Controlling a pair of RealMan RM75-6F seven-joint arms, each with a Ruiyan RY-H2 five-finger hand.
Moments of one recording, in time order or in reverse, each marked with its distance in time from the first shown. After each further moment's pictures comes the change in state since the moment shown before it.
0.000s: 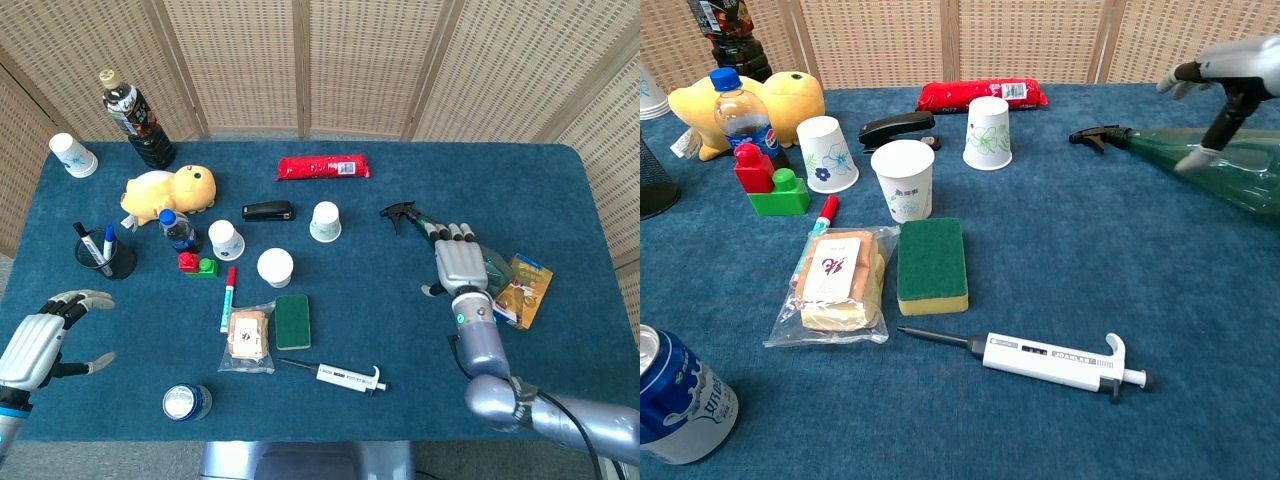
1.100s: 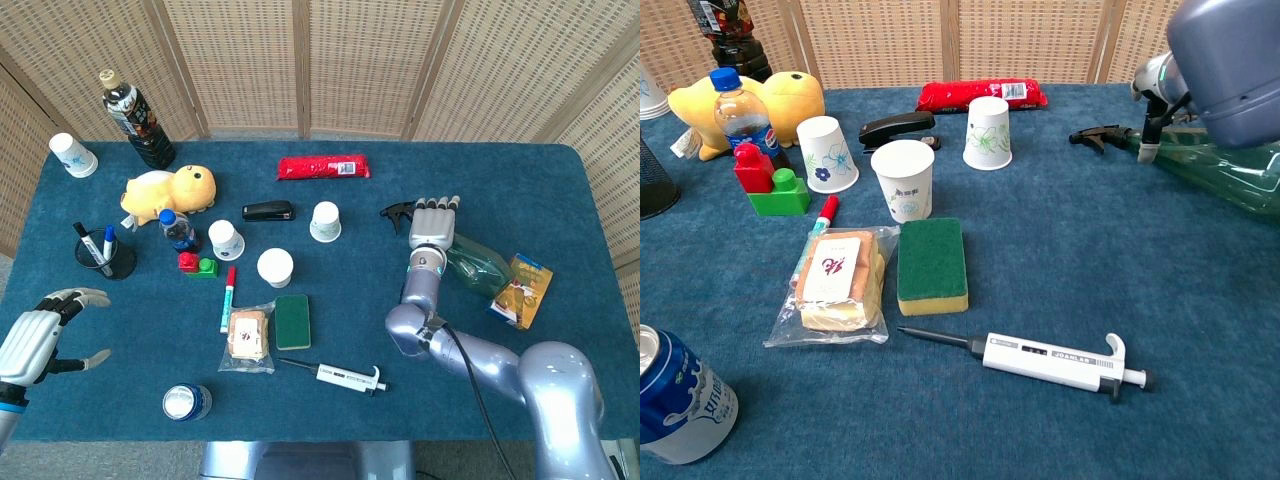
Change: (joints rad) left arm -0.016 0.002 -0.005 0.041 -0.023 -0.031 -0.034; right arm 0.334 -0.376 0.079 0.682 0.407 -0.022 -0.465
